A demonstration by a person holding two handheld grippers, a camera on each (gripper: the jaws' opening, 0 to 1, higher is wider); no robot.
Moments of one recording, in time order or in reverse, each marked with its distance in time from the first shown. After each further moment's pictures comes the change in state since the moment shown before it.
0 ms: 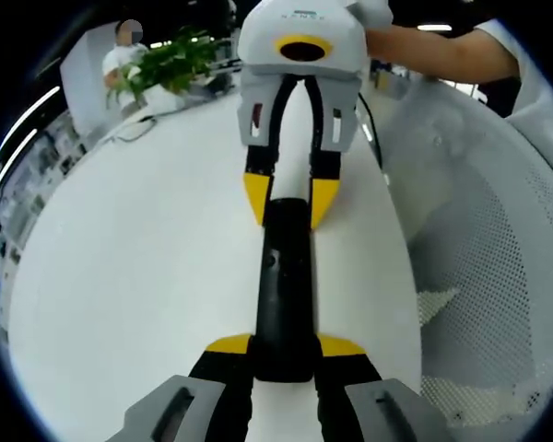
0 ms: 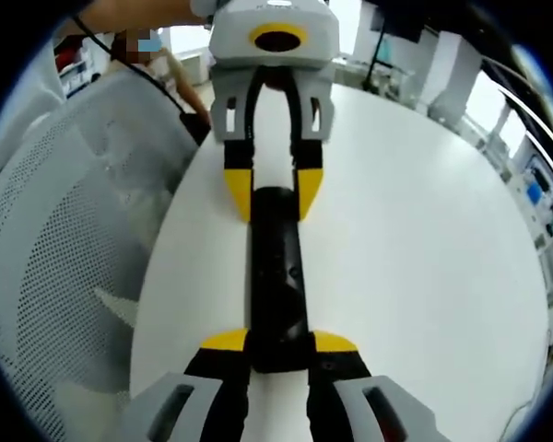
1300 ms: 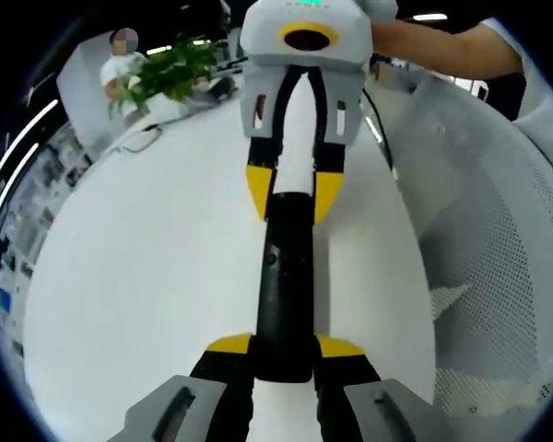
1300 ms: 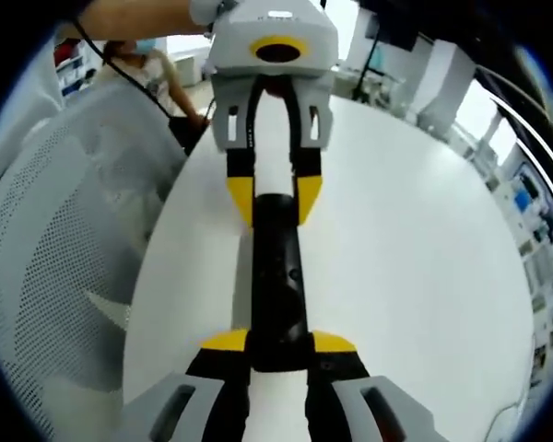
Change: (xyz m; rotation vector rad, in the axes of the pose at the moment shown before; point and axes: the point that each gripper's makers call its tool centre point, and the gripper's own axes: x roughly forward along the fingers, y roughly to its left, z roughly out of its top) left arm -0.017 0.032 0.015 0.061 0.018 0.076; right arm -0.026 -0.028 0.012 -0.030 -0.025 -0.100
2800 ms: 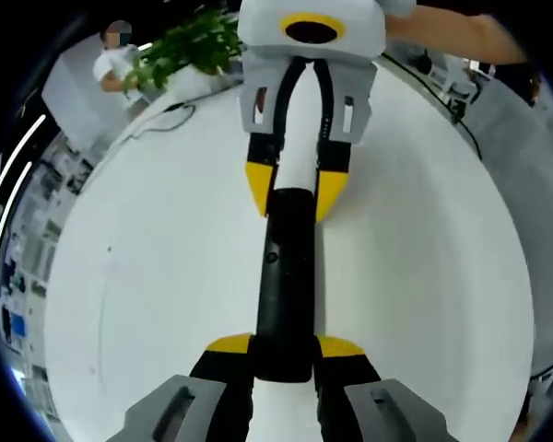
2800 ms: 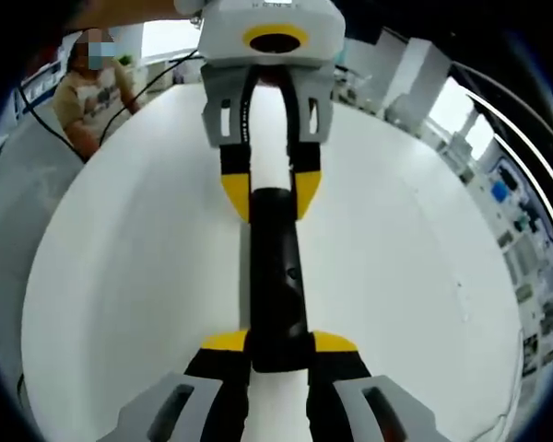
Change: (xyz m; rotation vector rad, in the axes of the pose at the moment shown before) left arm 0.031 0.167 -0.014 0.061 0.107 0.003; right arm 0.038 -0.164 -0.020 0.050 -0.014 -0.077
